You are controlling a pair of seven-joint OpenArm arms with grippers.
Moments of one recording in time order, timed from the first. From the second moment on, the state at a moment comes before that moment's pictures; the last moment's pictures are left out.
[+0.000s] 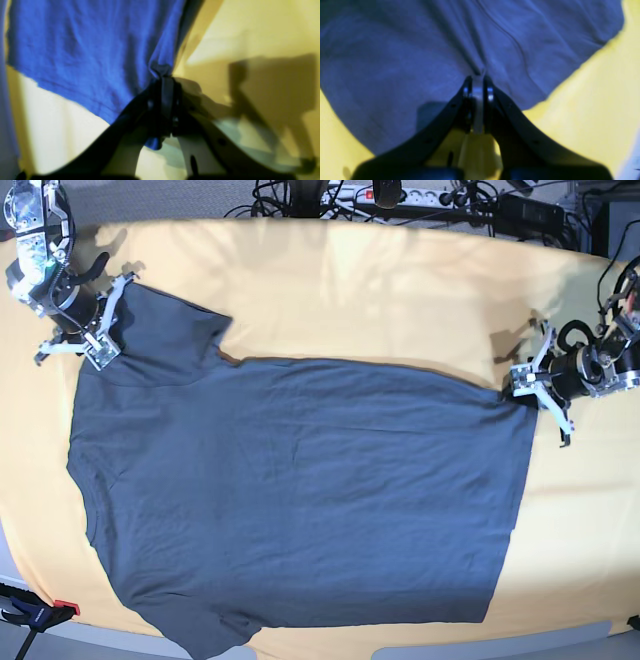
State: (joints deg) left arm -9.7 -62.1 34.3 85.8 7.1 -33.2 -5.1; right arm -24.4 33.8 7.4 106.0 4.8 28.4 -33.2
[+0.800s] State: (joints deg) left arm -9.7 -75.8 34.4 99.4 -5.9 -44.0 -4.9; right arm -33.3 45.0 15.6 122.9 18.7 26.2 -51.4
